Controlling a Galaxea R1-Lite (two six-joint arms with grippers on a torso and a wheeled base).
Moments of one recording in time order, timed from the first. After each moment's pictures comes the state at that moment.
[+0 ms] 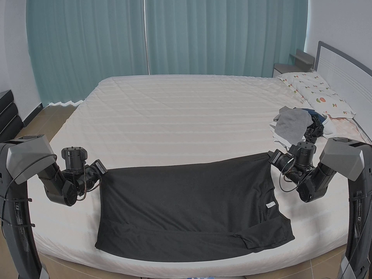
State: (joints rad) left arm 0.01 2.31 -0.85 -1.00 -0.01 -0.65; right arm 0.09 2.46 -0.98 -1.29 0.09 0.60
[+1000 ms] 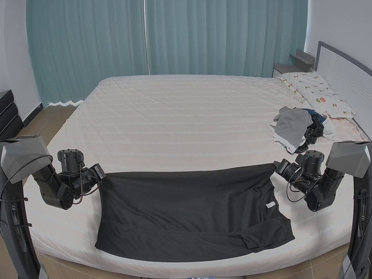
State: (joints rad) left arm 0.01 2.27 -0.77 -1.02 -0.07 -0.55; right arm 0.06 2.41 -0.77 -1.39 0.14 0.61
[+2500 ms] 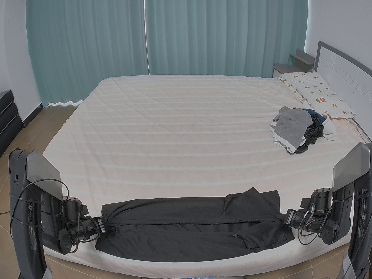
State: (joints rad) left arm 0.01 2.48 -0.21 -1.55 -0.16 -0.31; right arm 0.05 2.40 -0.18 -1.55 0.26 0.45
